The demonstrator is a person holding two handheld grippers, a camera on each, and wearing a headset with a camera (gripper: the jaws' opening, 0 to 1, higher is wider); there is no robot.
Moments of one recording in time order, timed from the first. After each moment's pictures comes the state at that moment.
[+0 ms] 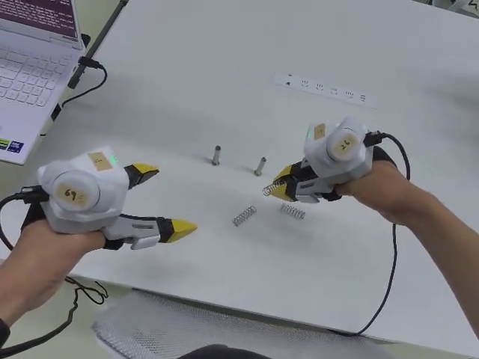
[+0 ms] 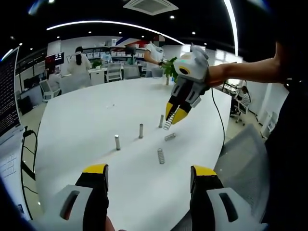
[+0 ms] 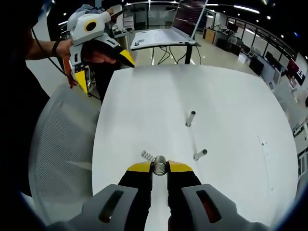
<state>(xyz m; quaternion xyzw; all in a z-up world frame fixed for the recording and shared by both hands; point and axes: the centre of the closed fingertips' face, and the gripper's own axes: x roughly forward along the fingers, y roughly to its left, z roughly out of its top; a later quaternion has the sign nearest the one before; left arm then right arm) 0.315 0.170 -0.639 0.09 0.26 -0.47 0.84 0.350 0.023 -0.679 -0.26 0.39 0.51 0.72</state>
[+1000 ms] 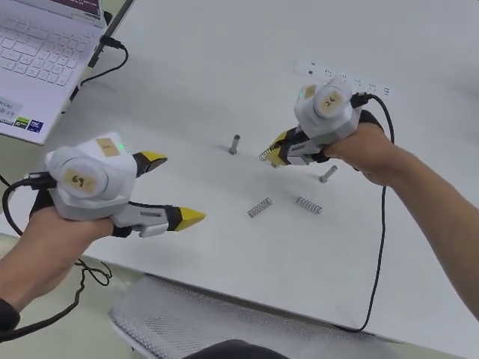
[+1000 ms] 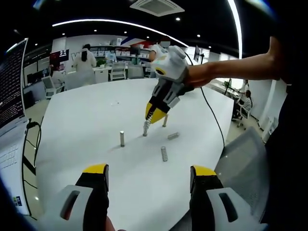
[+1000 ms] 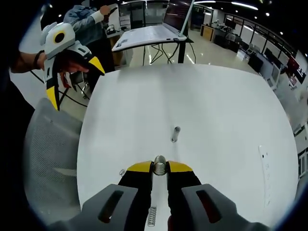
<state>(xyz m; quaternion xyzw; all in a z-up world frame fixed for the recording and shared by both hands) 0.316 0.186 -0.649 0.07 0.27 -0.46 0.85 0.401 0.065 -0.693 -0.26 0.40 0.50 0.72</state>
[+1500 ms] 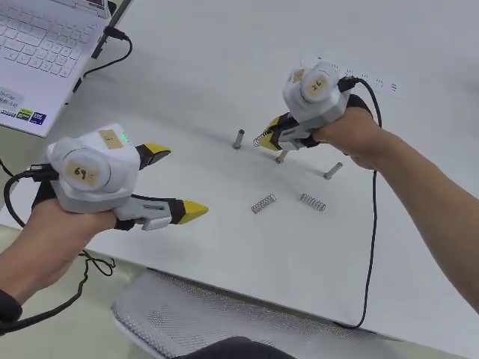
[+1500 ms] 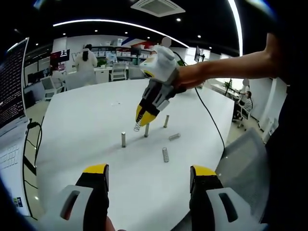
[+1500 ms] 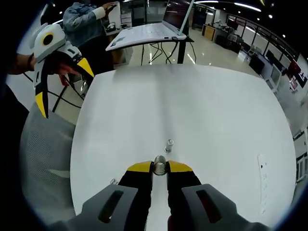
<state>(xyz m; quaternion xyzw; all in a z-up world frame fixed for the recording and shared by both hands) 0.322 0.189 -0.647 0.07 0.27 -0.45 0.85 0.430 0.085 -0.702 -0.28 0.40 0.50 0.72</state>
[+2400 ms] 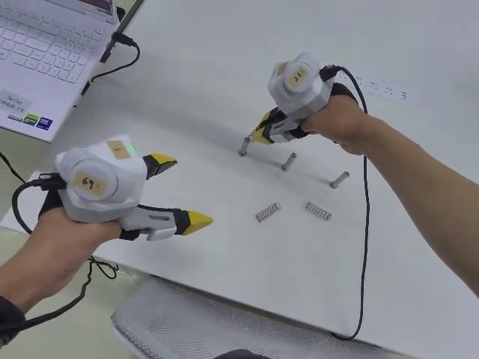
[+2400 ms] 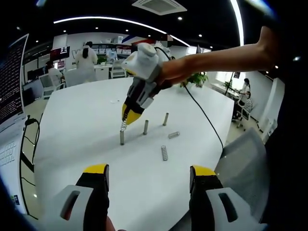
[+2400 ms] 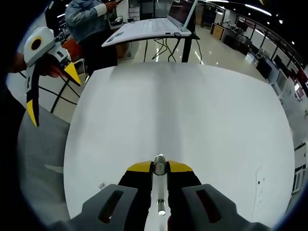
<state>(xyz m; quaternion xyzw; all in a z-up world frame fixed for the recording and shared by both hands) 0.321 0.187 -0.651 0.07 0.28 -0.45 0.84 0.456 0.103 -0.711 -0.31 0.40 0.52 0.69</state>
